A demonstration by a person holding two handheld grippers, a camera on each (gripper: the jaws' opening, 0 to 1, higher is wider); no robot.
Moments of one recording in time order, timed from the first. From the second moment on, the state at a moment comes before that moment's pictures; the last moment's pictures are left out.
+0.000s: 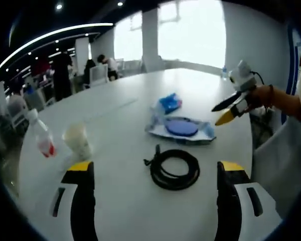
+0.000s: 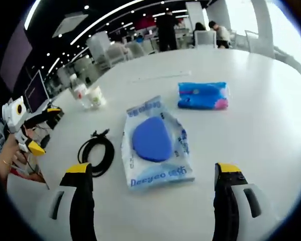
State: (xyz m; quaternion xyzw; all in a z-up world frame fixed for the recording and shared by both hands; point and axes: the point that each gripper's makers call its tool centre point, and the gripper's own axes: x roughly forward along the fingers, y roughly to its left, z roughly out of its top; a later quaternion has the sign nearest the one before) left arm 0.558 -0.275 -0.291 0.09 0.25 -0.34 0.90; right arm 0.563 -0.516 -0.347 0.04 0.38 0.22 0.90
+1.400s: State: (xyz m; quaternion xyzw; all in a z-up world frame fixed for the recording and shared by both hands) left arm 0.674 -0.342 -0.346 0.08 0.26 -0.38 0.89; right arm 0.554 -0.519 -0.376 0.07 0.44 0.16 0.88
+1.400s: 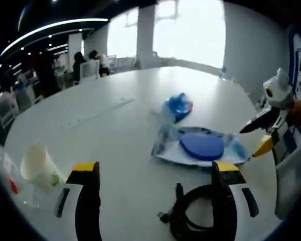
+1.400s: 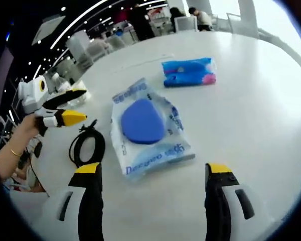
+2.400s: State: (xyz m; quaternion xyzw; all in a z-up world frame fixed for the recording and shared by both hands) left arm 0.709 -0.383 -0.387 0.07 0.29 -0.41 0.86; right arm 0.549 -0.500 -0.395 0.13 0.49 0.14 0.85
